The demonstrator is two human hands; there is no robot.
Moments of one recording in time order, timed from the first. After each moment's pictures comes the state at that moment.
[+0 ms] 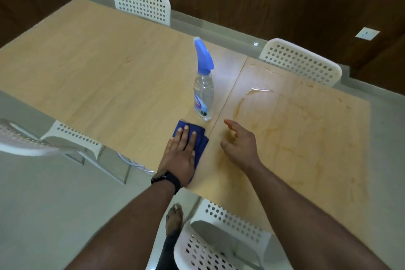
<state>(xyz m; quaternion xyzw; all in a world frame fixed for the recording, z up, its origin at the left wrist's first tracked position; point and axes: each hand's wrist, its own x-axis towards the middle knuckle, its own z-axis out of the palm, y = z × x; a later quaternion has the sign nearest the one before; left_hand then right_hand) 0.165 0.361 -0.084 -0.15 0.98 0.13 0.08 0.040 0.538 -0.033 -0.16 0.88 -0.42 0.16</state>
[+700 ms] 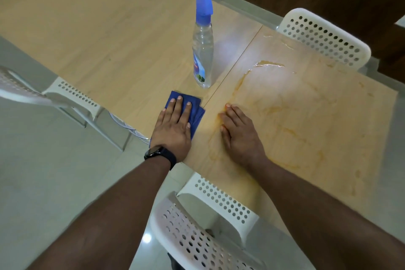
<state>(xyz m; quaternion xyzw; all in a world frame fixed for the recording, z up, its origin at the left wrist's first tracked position) 0.171 0.397 -0.095 -0.25 0.96 0.09 0.04 0.045 0.592 -0.097 -0.42 0.89 -0.18 0.05</state>
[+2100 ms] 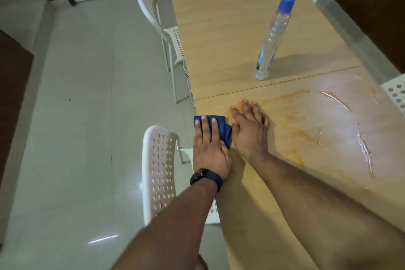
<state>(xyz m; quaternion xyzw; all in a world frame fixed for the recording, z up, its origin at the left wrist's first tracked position) 0.157 0.648 -0.107 -0.65 0.73 0.19 -0.10 0.021 0.610 -0.101 -0.62 0.77 -0.13 0.07</state>
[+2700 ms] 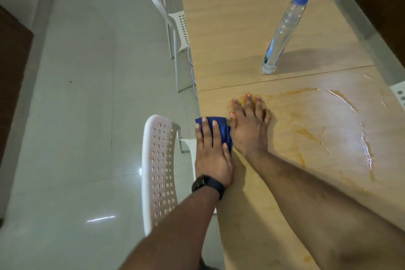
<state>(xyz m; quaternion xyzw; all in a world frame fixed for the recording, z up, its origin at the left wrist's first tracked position) 0.153 0.678 -0.111 -0.66 0.71 0.22 -0.14 0.030 0.613 -0.096 -0.63 0.77 -0.05 0.06</state>
